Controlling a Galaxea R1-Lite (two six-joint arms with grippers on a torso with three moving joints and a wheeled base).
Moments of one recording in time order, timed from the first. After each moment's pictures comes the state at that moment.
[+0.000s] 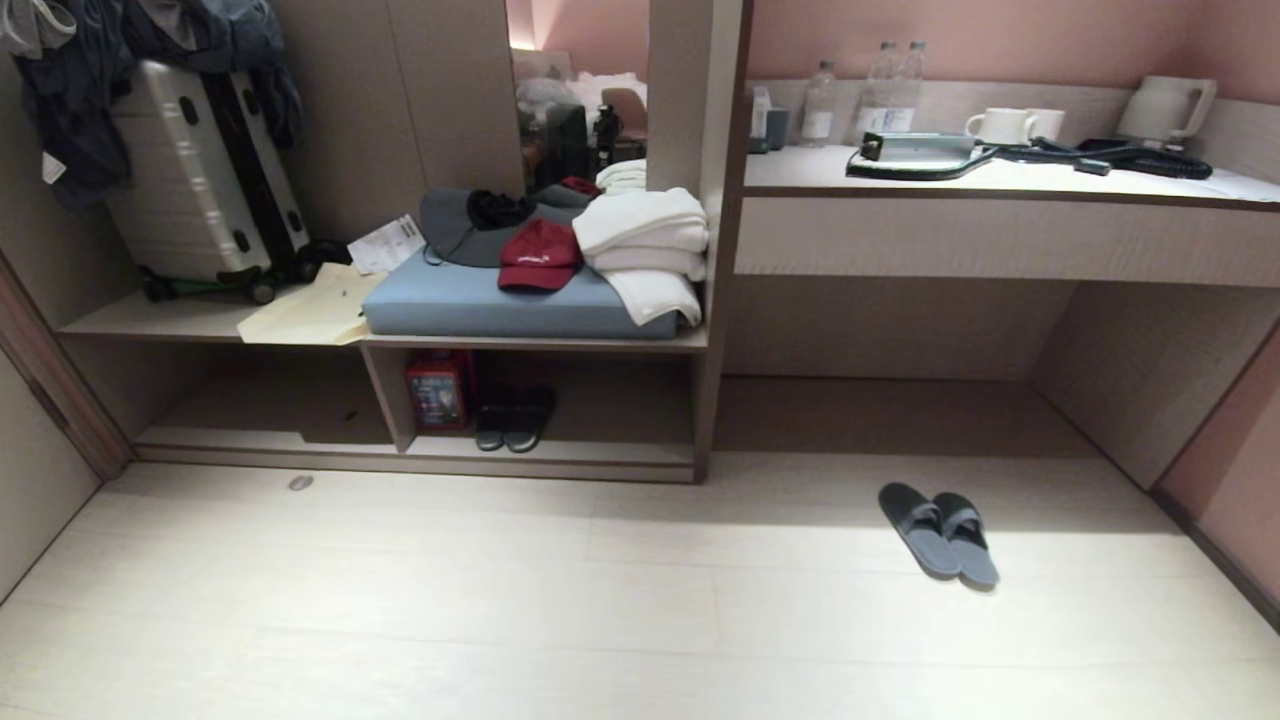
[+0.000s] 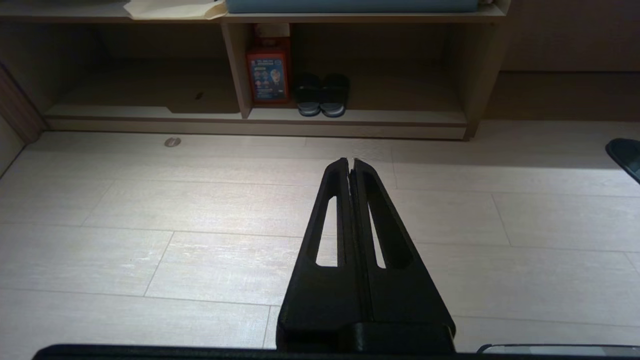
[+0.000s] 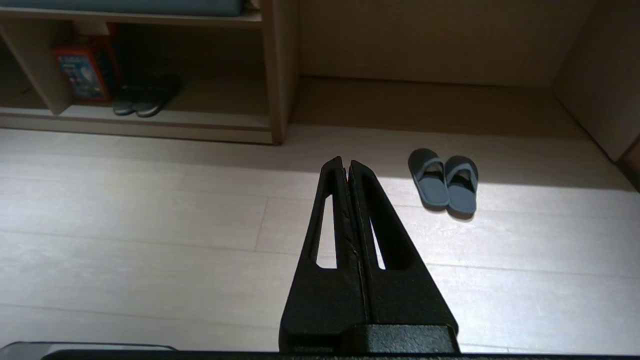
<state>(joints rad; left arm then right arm) 0.00 0.00 0.00 0.00 0.00 0.00 0.01 0.00 0.00 -0.01 -0.01 0.02</state>
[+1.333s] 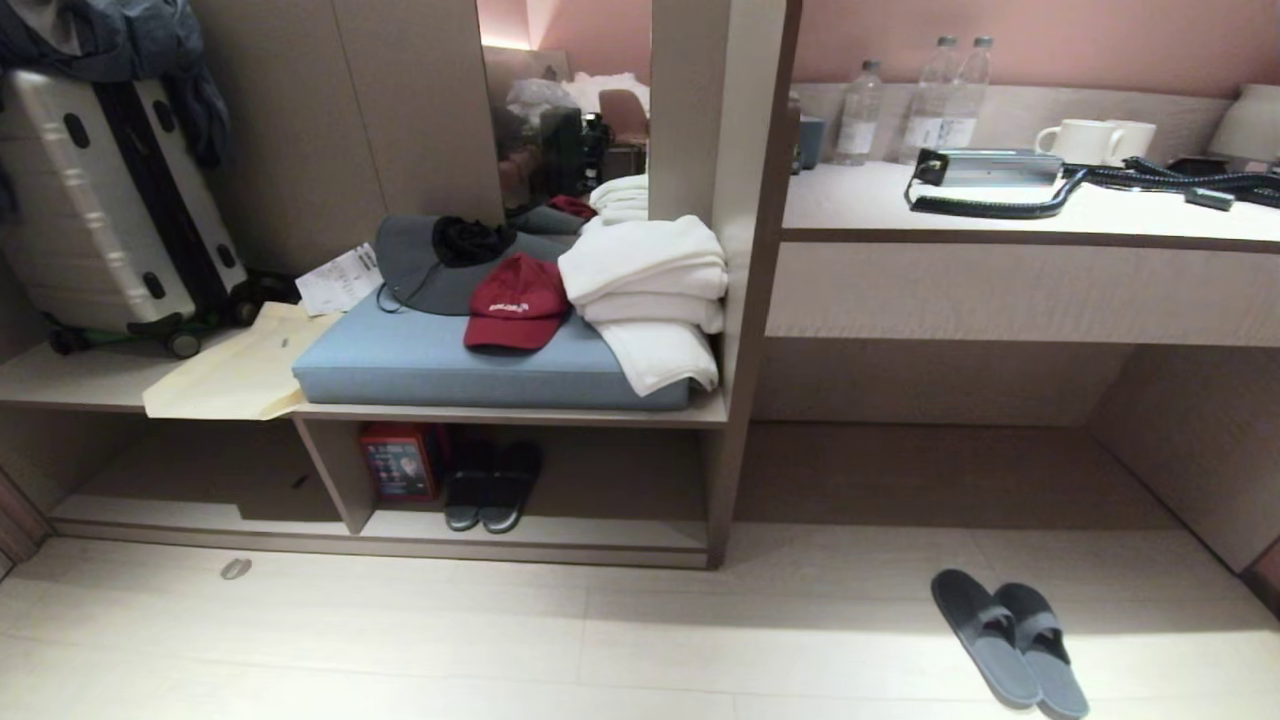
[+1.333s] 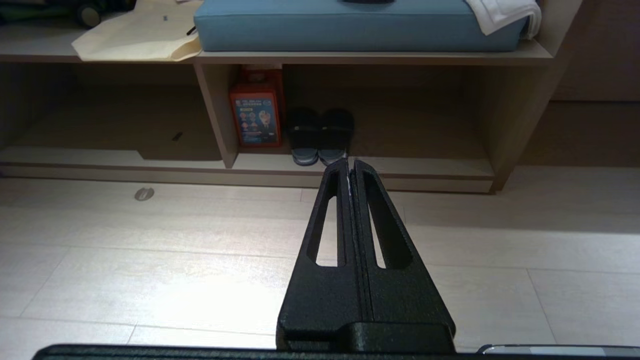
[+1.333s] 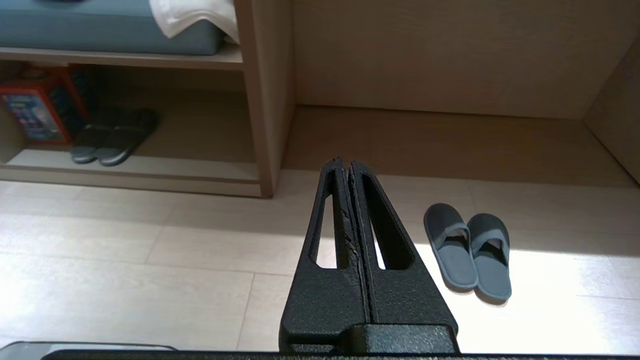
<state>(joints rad) 0.00 0.00 0.00 0.00 0.00 0.00 0.01 0.00 0.00 -0.01 -0.01 0.02</state>
